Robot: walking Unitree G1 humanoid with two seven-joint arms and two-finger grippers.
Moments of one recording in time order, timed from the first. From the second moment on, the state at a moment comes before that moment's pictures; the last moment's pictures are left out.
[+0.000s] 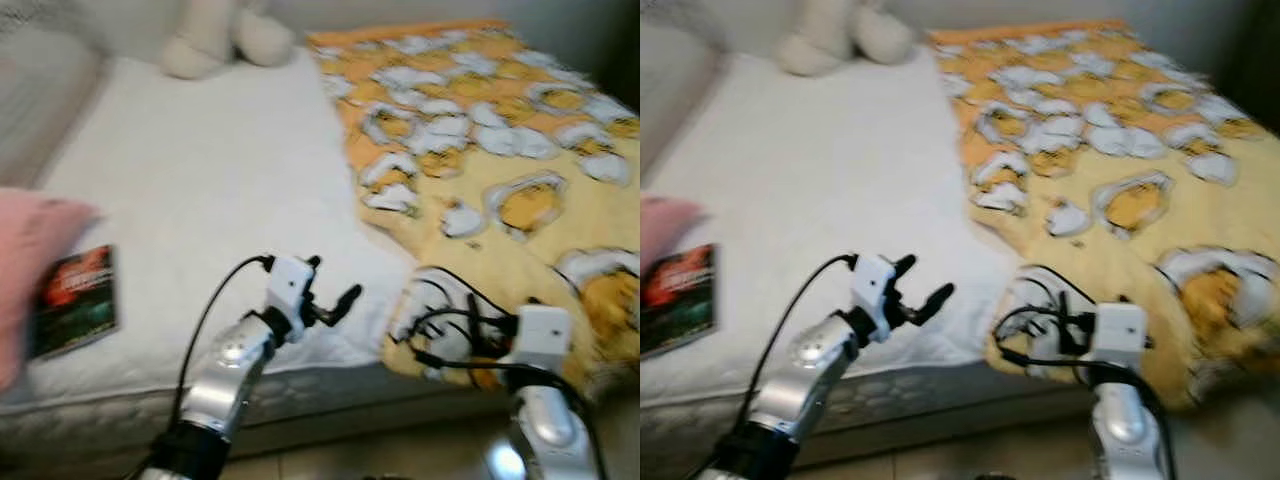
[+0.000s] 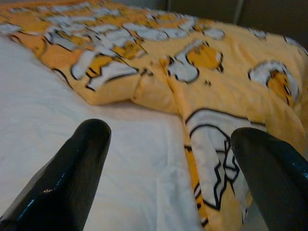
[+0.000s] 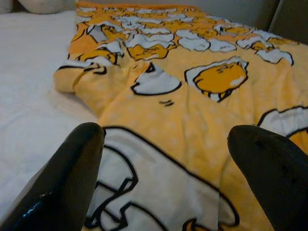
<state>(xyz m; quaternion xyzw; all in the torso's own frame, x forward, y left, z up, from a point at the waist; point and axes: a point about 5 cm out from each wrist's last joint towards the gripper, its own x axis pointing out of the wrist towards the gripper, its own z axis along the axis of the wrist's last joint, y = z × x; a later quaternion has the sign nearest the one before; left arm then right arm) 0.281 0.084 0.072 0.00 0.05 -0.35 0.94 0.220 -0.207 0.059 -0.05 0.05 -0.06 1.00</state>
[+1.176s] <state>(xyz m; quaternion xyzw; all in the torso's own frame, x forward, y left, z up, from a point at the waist) 0.336 0.058 0.053 0.03 0.21 -0.25 0.95 0.151 -0.182 0.057 -0.03 0.09 -0.08 0.99</state>
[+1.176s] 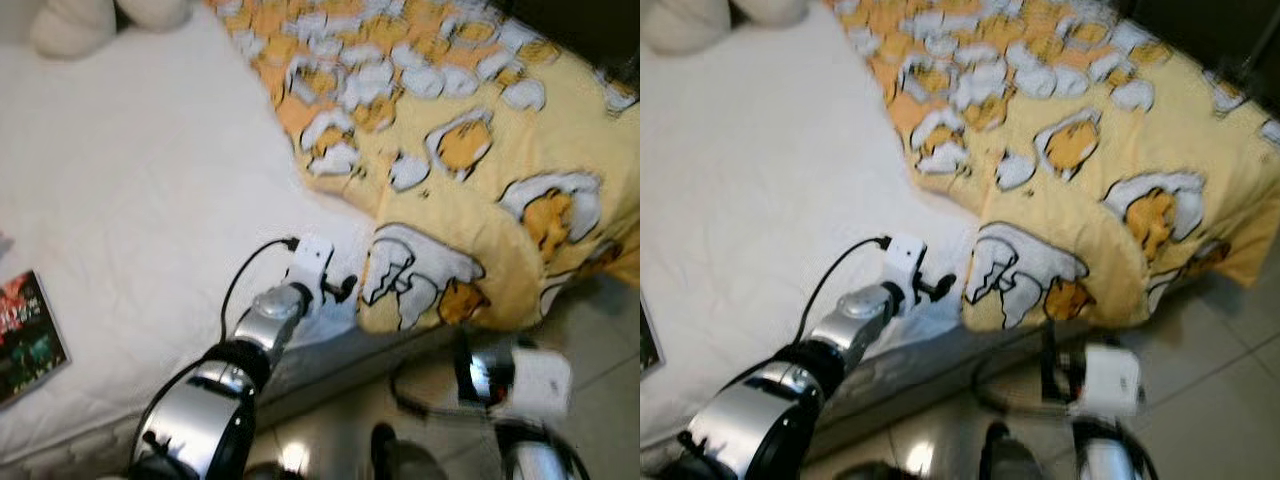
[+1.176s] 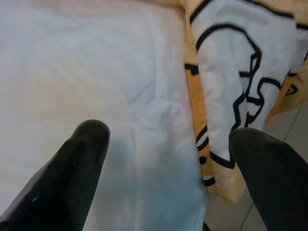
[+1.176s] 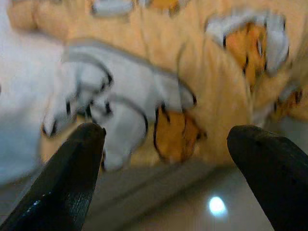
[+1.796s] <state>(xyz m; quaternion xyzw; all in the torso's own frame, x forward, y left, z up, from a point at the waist) 0.326 0.032 0.050 0.02 0.20 -0.30 0.93 0.106 -0.164 0.066 -0.01 0.14 -0.08 0.99</state>
